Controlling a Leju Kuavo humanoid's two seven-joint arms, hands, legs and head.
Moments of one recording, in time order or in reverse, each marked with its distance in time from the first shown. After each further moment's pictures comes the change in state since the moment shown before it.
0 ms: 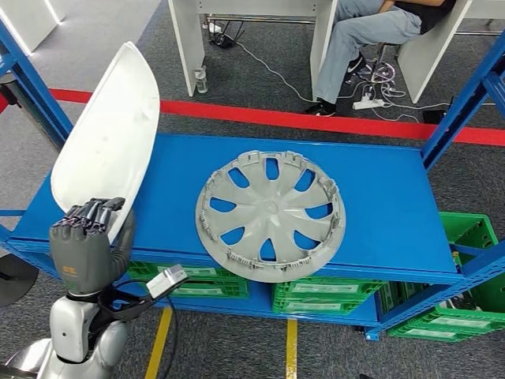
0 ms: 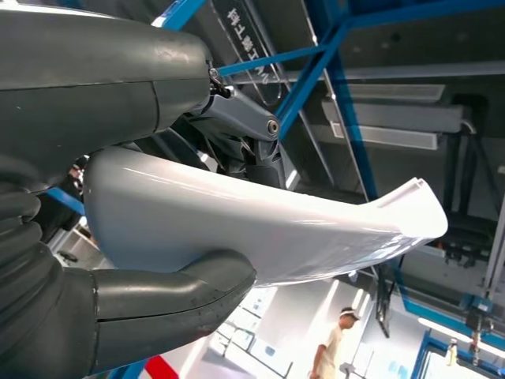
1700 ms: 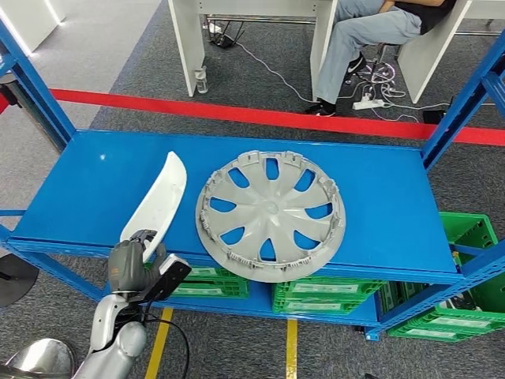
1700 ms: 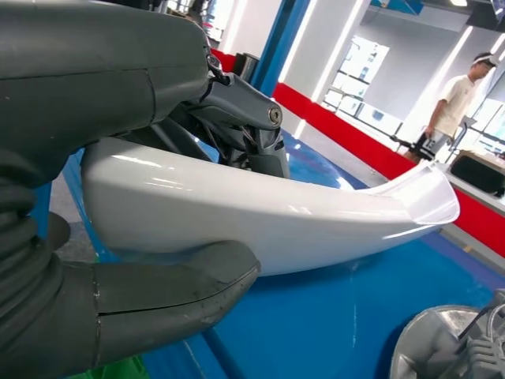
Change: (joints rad) left arm -0.097 -0.010 0.033 0.587 0.476 -0.162 -0.013; right arm 0.004 -0.016 -0.088 0.002 0.063 0.046 0.021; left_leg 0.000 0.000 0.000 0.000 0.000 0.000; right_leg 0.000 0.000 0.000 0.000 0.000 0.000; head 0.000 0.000
